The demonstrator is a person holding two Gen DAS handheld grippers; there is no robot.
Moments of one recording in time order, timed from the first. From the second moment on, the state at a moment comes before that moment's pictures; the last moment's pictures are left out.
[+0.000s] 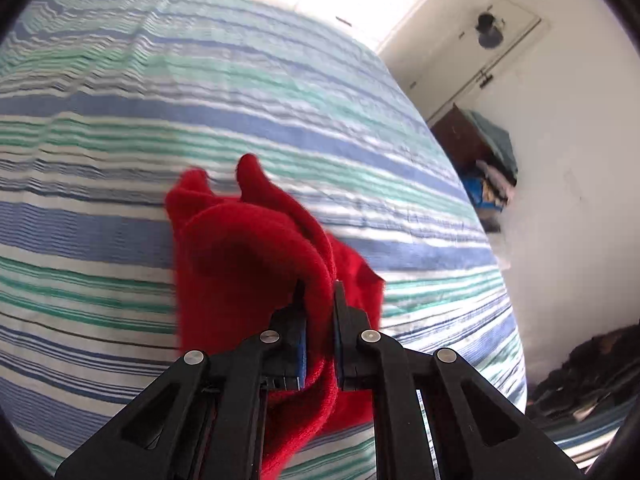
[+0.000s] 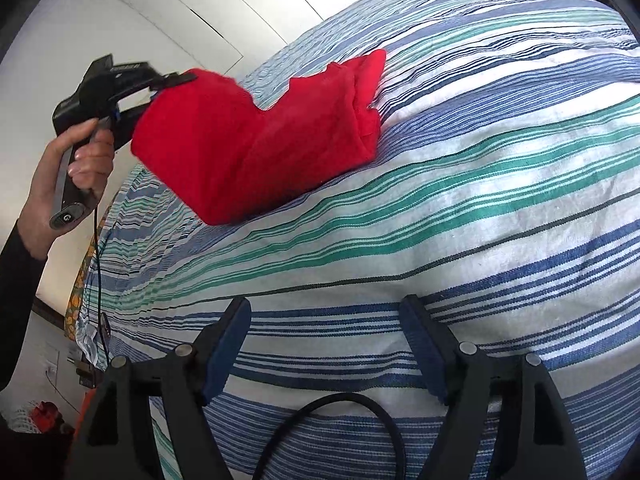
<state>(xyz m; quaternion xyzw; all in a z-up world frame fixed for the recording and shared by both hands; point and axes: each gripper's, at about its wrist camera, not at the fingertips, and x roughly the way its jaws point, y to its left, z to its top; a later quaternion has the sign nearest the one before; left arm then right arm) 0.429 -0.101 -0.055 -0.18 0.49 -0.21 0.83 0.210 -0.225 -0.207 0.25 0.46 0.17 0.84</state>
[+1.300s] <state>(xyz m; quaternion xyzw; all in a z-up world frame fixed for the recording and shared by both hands) 0.297 -0.036 -0.103 -0.08 0.47 -0.18 0.86 0.343 -0.239 -0.207 0.37 0.54 0.06 0.76</state>
